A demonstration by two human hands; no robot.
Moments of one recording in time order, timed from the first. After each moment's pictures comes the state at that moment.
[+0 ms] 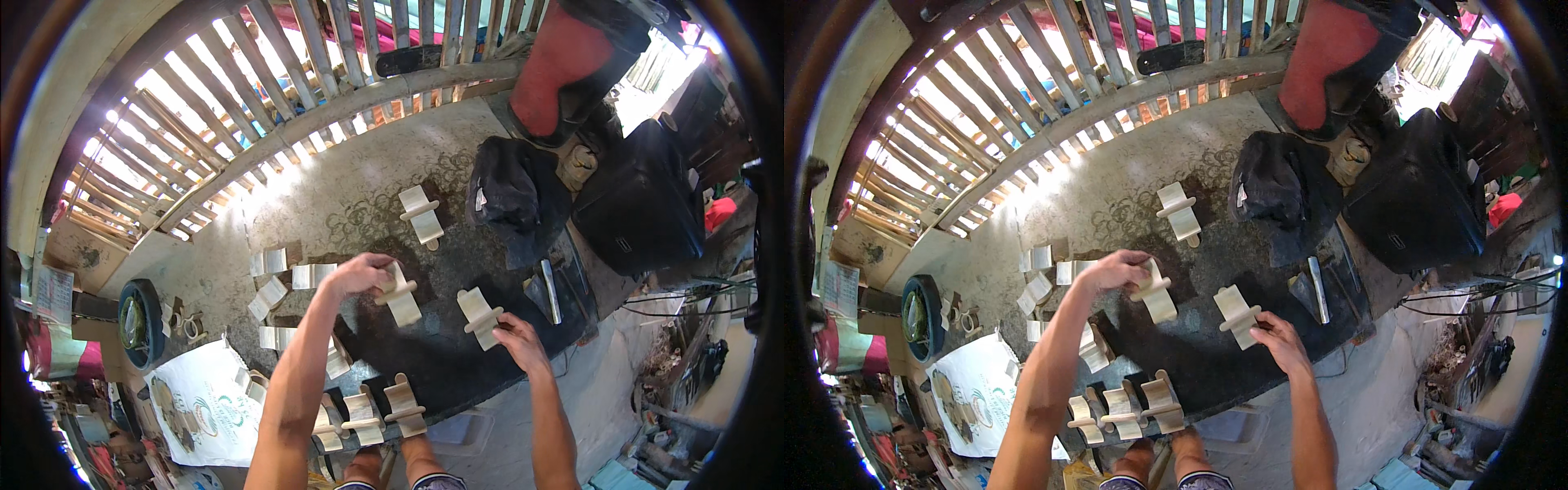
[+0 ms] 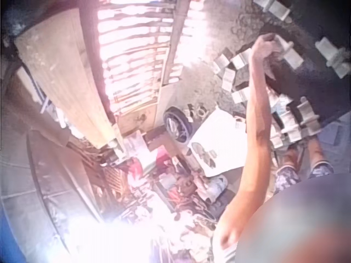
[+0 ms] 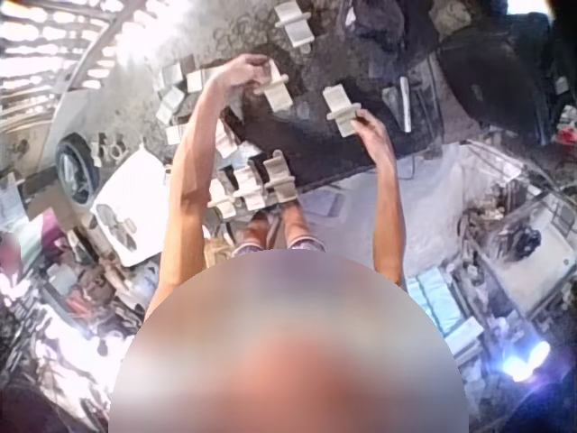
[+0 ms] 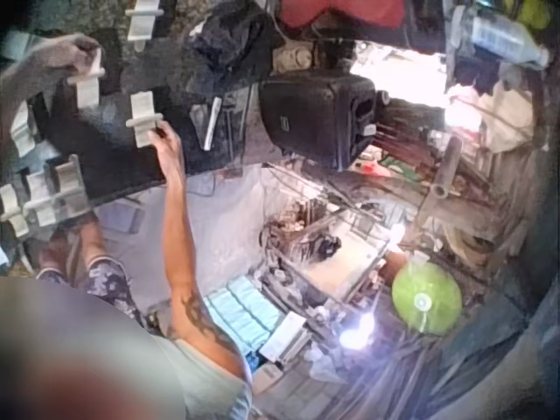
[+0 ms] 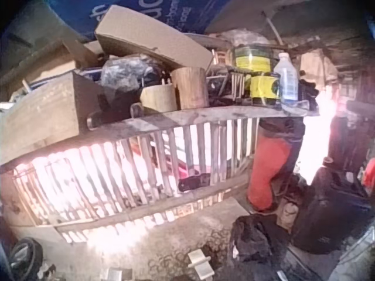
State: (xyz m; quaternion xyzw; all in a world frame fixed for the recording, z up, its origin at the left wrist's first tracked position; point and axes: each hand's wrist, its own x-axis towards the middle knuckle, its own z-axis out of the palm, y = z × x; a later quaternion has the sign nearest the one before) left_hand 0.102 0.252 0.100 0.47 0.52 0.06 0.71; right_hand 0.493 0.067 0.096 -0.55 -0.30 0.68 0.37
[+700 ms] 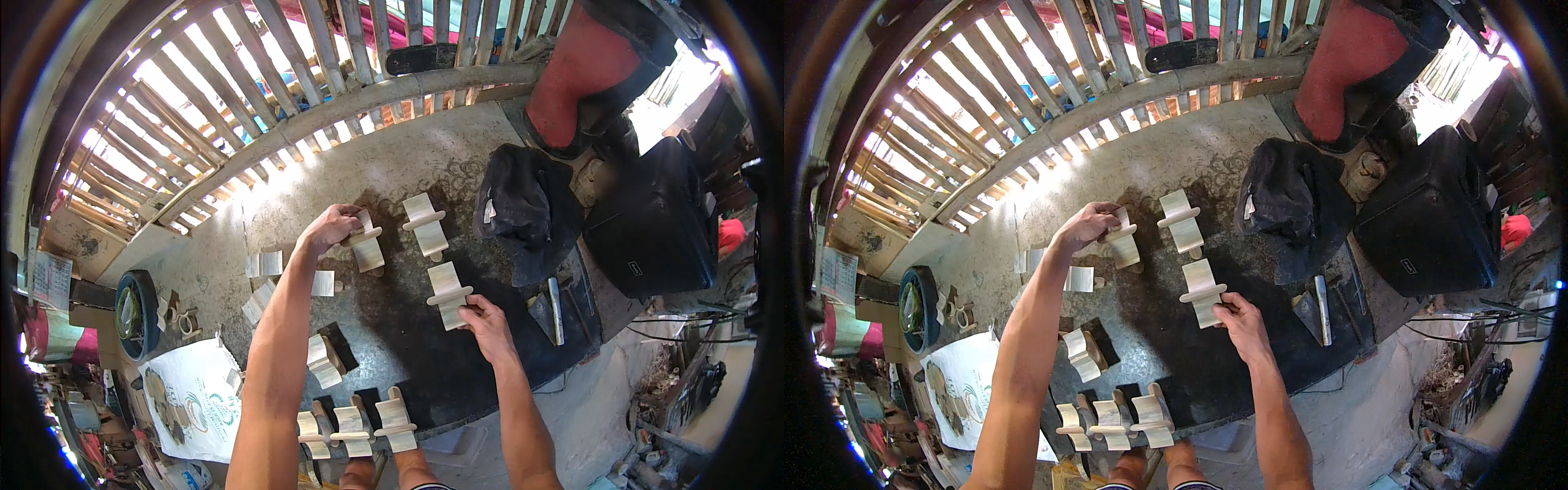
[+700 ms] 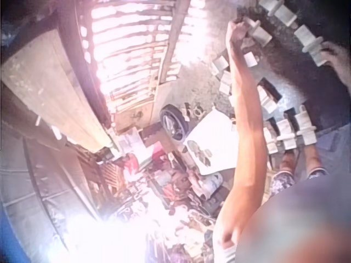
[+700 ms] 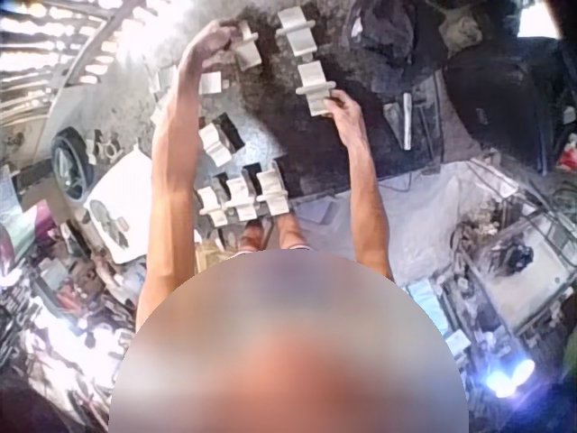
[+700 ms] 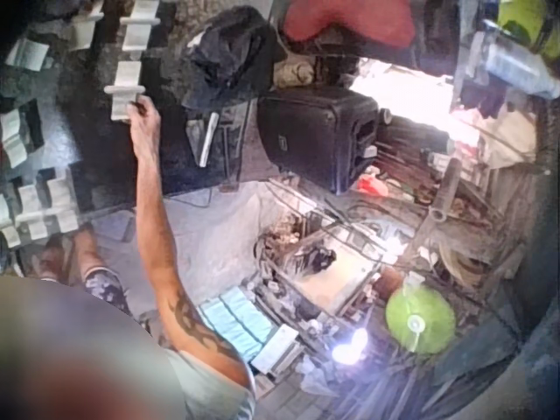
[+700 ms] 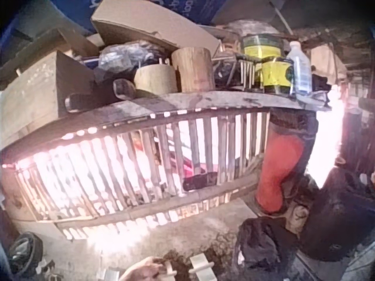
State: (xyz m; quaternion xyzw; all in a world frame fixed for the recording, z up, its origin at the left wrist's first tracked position) left_hand 0.062 0.345 0.104 0.49 0.62 0.18 0.58; right_hand 0.416 0.146 0.083 -0.57 -0.32 0.66 0.38
